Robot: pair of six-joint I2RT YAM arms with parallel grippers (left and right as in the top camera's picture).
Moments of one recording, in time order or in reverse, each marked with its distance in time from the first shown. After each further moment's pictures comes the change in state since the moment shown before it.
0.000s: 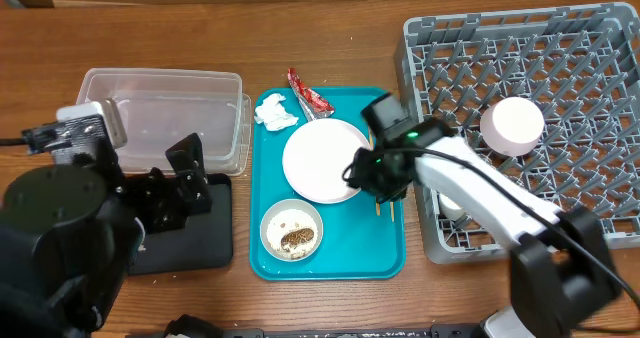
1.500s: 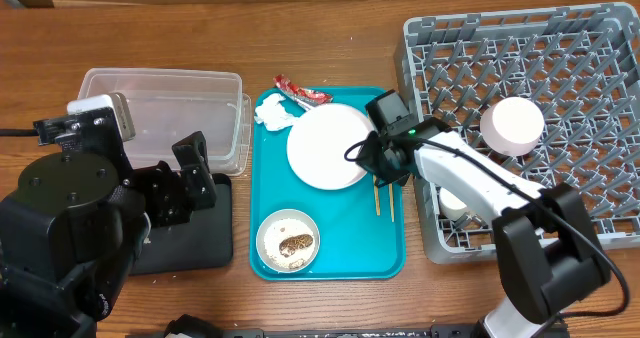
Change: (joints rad) left arm 0.000 0.021 0.000 -0.005 0.000 -0.003; right arm -0.070 0.047 -0.023 0.206 0.195 0.141
